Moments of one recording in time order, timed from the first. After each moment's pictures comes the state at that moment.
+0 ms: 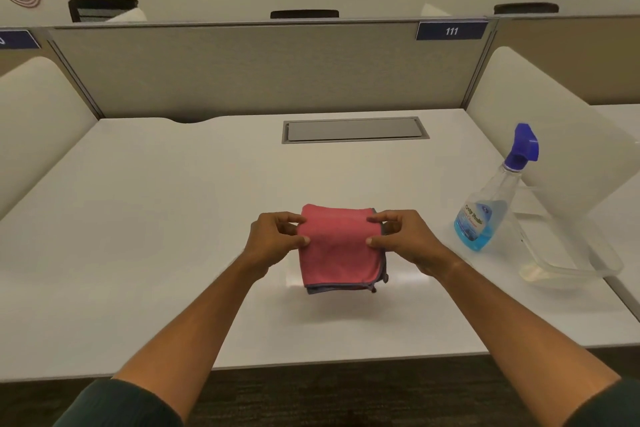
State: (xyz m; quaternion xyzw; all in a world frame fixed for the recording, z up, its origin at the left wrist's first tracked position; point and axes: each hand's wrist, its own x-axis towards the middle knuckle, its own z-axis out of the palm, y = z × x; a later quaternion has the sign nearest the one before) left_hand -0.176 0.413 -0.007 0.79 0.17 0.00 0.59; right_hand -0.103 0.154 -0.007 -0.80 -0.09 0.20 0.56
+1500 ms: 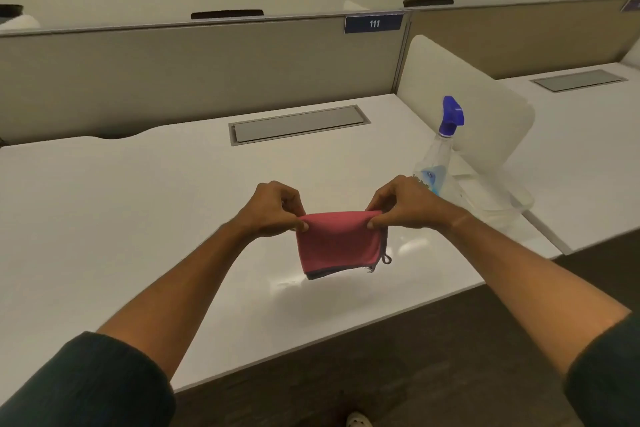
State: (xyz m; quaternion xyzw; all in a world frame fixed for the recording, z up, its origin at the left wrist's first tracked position) left_hand -0.150 0.395 0.042 0.92 -0.10 -0.07 0.38; right_hand -0.132 0.112 0.048 -0.93 -0.18 0.12 0.30
